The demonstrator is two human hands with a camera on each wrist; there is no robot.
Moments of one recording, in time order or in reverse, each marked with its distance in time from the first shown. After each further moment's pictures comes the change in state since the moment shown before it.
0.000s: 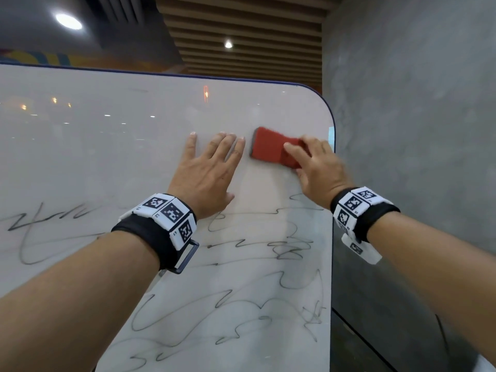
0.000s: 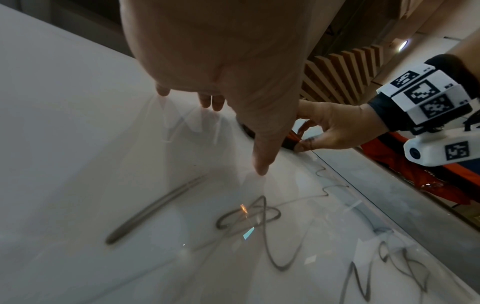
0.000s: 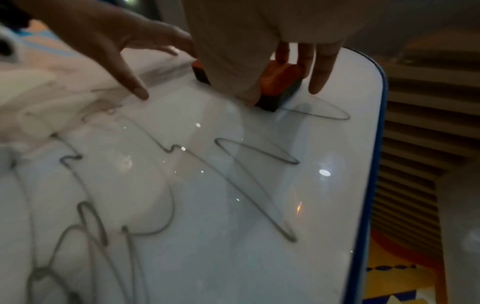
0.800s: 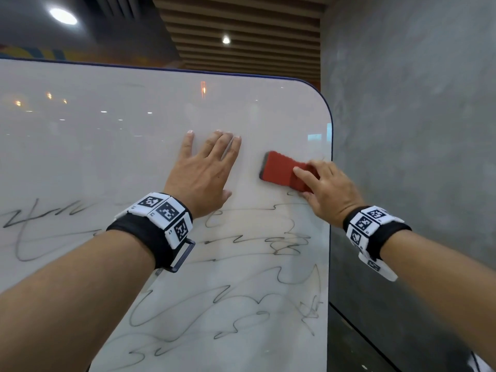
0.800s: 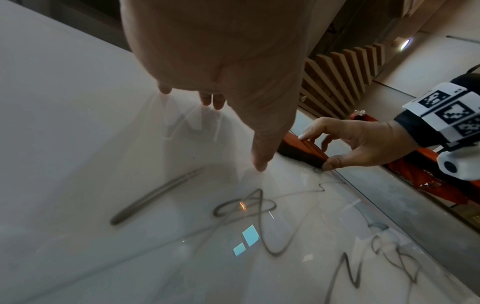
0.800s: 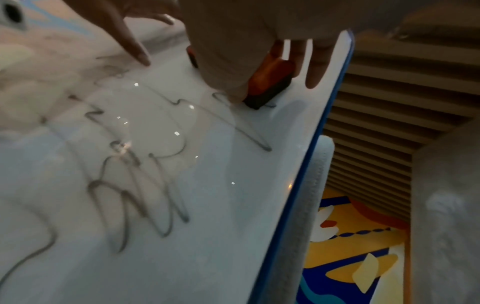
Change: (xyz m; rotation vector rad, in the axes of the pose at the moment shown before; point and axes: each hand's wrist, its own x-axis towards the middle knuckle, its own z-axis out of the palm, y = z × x) left_hand -0.004 0.000 0.006 -0.001 0.020 0.013; right_hand -0.055 0.015 0.004 -0.031 -0.089 -0.057
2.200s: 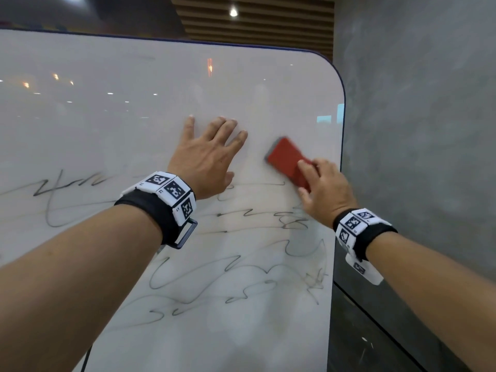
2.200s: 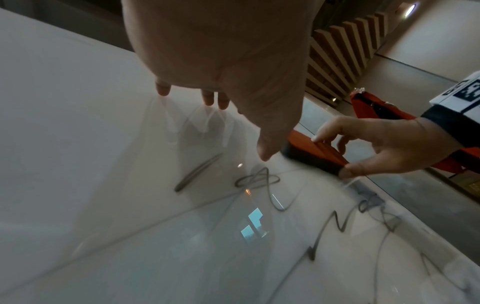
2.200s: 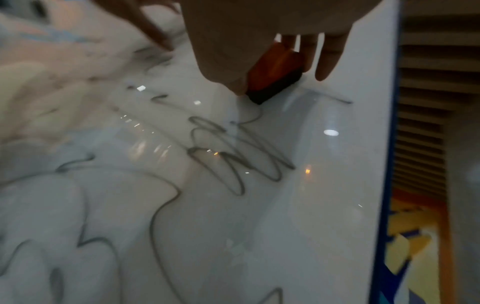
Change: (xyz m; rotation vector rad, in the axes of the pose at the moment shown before) left_hand -0.021 -0.007 -0.002 0.038 -0.064 0.028; right_hand -0.026 -0.057 0.012 0.088 0.011 0.215
